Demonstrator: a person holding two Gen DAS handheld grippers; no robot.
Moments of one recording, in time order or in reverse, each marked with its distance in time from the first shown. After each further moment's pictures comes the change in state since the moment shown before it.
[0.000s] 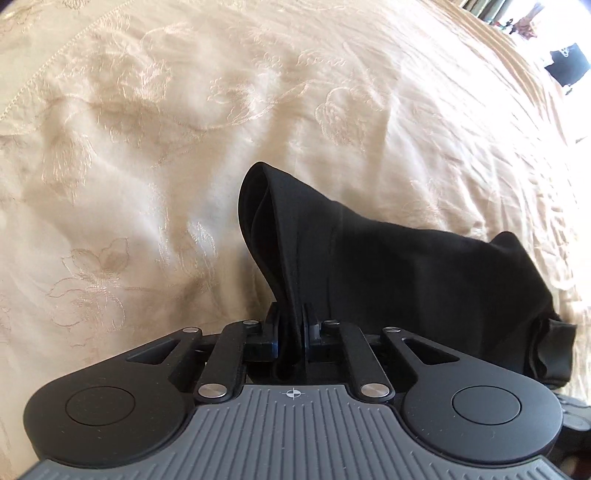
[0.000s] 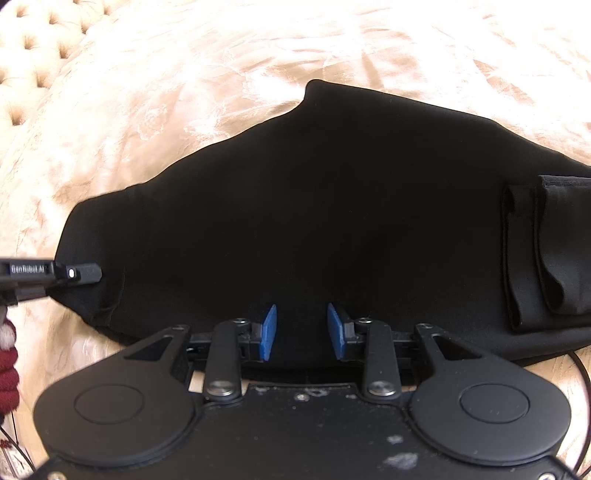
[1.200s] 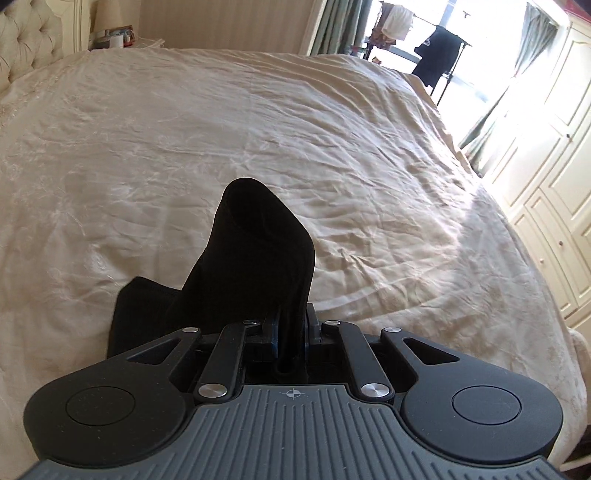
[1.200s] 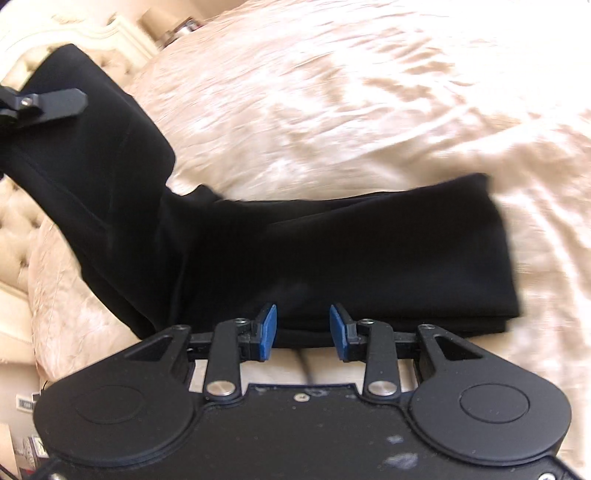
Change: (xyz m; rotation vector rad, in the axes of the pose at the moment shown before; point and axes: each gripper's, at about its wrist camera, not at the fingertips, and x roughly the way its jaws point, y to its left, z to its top) left arm -0.012 -0.403 -0.078 0.287 -0.276 -0.094; right arm -0.102 -0.211 -0.021 0.094 -0.150 0.142
